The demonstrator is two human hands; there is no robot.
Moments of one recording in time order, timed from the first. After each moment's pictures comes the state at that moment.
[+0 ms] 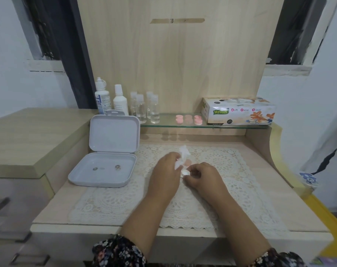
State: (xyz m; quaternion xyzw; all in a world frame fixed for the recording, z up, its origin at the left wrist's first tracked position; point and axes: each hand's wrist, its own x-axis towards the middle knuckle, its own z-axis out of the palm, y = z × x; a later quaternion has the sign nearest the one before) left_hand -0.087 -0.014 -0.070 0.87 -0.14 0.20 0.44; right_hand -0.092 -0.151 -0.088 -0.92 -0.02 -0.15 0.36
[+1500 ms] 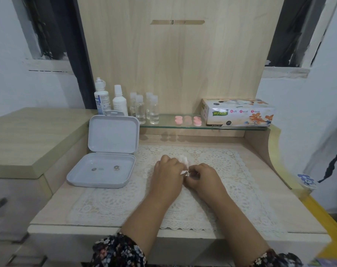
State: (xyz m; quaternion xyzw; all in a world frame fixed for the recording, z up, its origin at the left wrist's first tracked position) left_hand -0.080 -0.016 -0.081 0.90 -0.23 0.27 0.26; right_hand -0.095 -0.148 -0.084 -0.92 -0.02 -0.15 0.36
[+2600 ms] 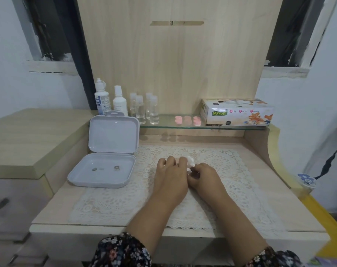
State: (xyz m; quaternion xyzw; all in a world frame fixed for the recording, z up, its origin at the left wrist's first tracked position) left_hand -0.088 -0.026 -0.076 0.91 -0.22 0.29 0.17; right_hand -0.098 -0.148 -0.081 -0.92 -0.03 -0.16 0.35
